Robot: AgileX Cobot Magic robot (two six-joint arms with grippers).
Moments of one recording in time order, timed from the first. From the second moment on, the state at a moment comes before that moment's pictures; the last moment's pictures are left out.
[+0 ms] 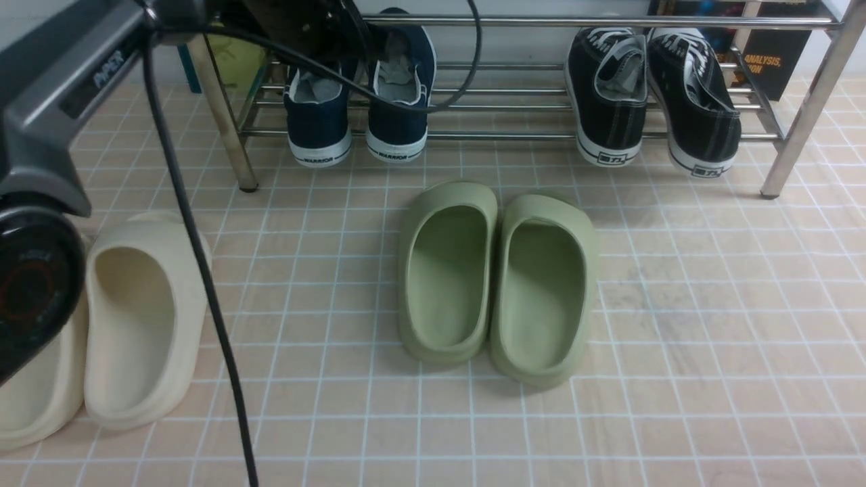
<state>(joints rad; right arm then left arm) 0.06 -0.01 0.01 0.15 0.38 0.04 -0.35 2.08 -2.16 0.19 0.99 -0.09</state>
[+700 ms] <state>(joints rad) 0.06 -0.01 0.01 0.15 0.38 0.04 -0.34 2.28 -2.15 0.26 1.04 -0.21</state>
